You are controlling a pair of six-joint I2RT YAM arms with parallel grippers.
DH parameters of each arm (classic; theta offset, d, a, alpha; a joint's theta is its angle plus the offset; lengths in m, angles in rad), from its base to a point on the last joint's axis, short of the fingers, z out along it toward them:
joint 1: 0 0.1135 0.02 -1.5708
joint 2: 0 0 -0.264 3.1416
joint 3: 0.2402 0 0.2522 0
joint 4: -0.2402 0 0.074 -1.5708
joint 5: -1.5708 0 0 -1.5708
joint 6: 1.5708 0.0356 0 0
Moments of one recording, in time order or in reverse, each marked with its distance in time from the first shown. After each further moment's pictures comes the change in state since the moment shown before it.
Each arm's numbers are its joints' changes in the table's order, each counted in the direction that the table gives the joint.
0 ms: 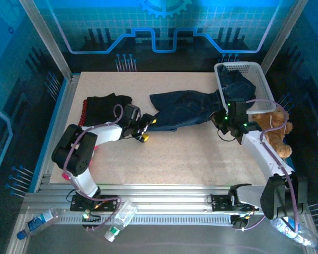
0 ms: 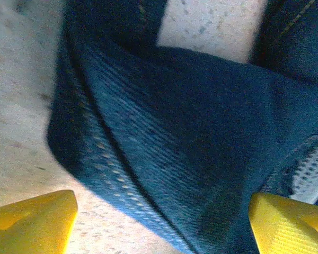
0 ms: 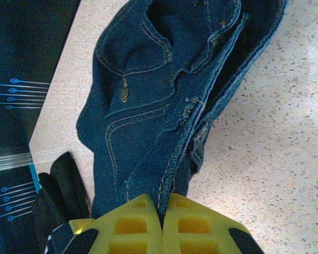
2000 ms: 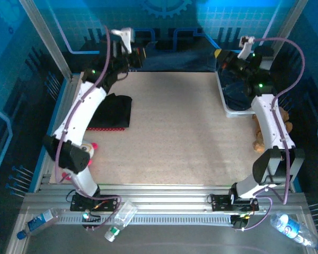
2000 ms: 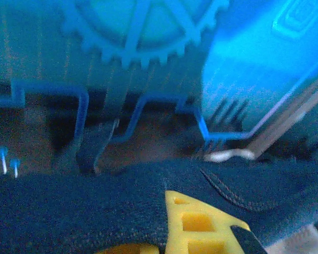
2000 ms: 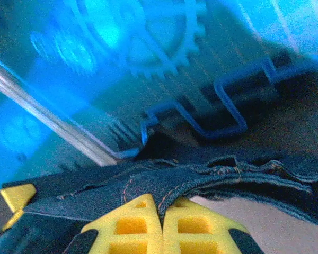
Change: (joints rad) left arm 0.073 -0.023 1.017 -0.547 0.228 1.127; right arm -0.146 0.311 0.638 0.270 0.404 -0.449
